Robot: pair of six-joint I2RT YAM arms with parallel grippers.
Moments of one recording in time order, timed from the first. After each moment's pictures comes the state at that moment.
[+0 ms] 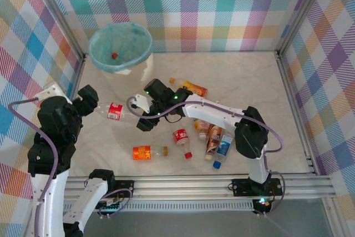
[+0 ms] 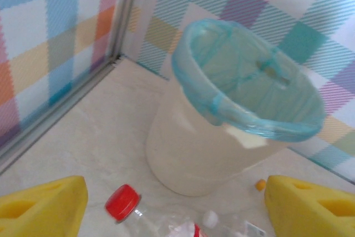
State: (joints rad) left arm -0.09 0.70 1.26 -0.90 -0.28 -0.51; right arm 1.01 1.93 1.69 -0.61 -0.39 -0.16
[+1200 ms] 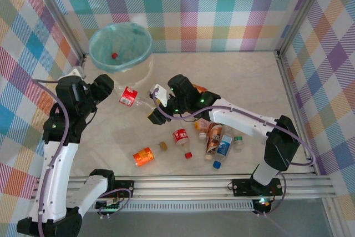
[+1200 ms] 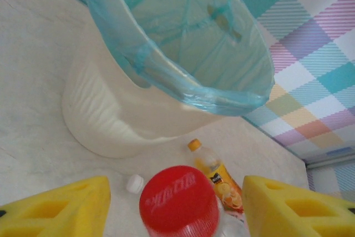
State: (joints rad) left arm -0.09 0.88 1.21 -0.75 0.01 -0.72; right arm 0.93 1.64 1.39 -0.36 -0.41 -0.04
